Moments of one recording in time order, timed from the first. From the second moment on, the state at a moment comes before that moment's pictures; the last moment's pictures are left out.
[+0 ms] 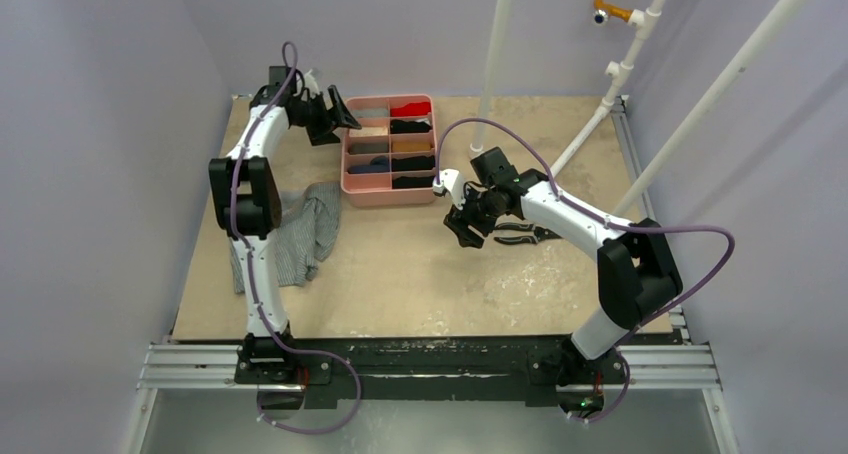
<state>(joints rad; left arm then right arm) 0.04 2.32 2.04 -0.62 0.62 -0.41 0.54 1.62 1.15 -0.62 -0.34 -0.54</state>
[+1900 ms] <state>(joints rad) -0.23 1.57 1.23 -1.09 0.41 0.69 0.57 1.96 1.57 -0.64 -0.40 -0.42</state>
